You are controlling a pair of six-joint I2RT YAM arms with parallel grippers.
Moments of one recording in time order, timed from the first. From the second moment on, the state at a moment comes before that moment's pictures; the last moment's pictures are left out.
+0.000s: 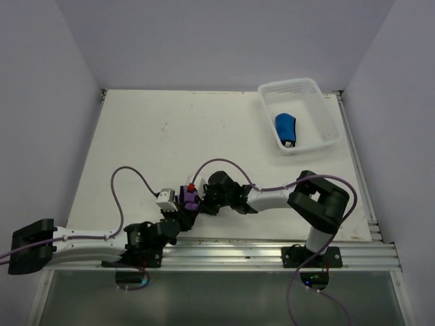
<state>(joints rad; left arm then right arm) -1.31 0.82 0.07 0.19 -0.75 -1.06 1.06 1.77 0.82 0.25 -0.24 -0.12</state>
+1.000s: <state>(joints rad) -1.32 0.53 0.08 -0.05 -0.75 -1.00 0.89 1.95 0.97 0.05 -0.78 0.58</state>
